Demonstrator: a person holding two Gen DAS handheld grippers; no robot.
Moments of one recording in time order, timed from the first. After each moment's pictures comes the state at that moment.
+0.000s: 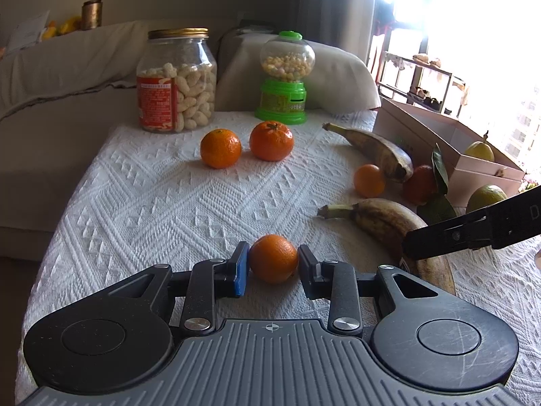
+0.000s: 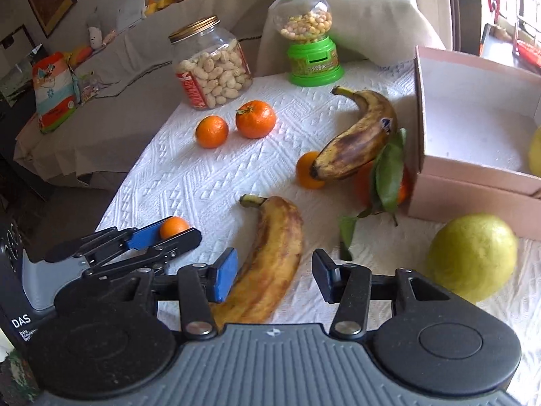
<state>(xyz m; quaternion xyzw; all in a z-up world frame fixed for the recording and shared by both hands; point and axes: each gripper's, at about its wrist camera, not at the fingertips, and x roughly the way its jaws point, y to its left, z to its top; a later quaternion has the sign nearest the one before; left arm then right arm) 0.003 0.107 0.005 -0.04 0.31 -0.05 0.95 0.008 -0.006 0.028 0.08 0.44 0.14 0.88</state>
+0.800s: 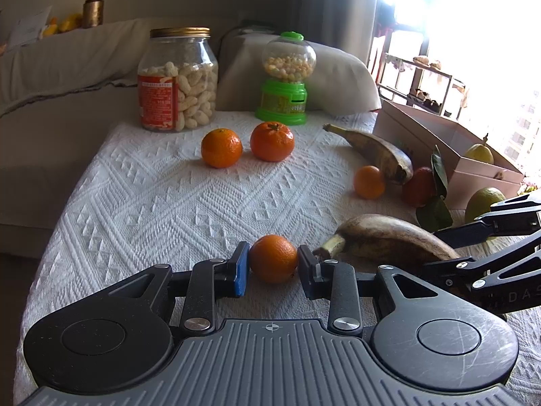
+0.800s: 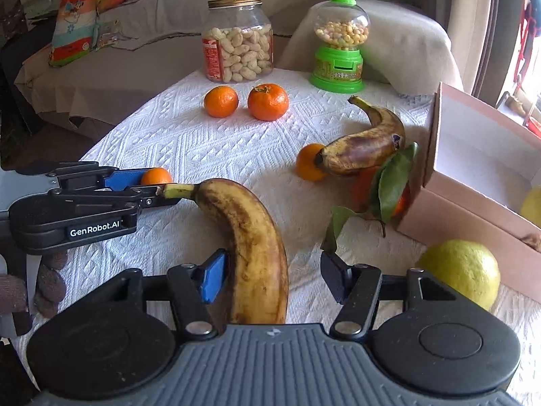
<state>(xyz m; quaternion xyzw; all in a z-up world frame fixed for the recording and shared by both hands) 0.002 0.108 0.005 -0.04 0.31 -0.05 0.95 -0.006 0.009 0.012 -0.07 0.40 0.16 0.90</state>
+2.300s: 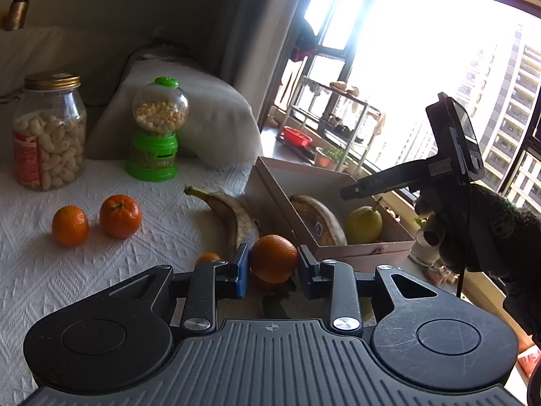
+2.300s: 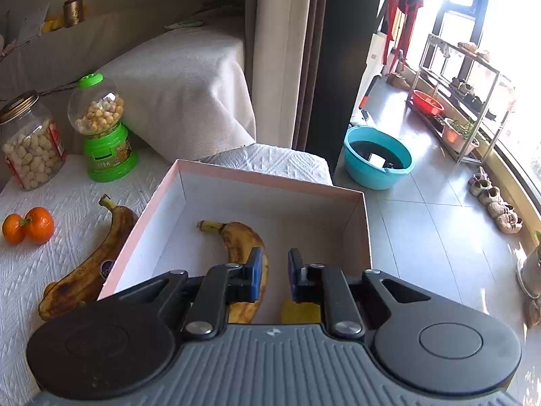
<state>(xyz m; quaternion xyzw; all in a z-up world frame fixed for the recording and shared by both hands) 0.044 0.044 0.068 -0.11 0.28 -0.21 0.93 0.109 -0.161 0.087 -0.04 0.39 -0.05 0.92</state>
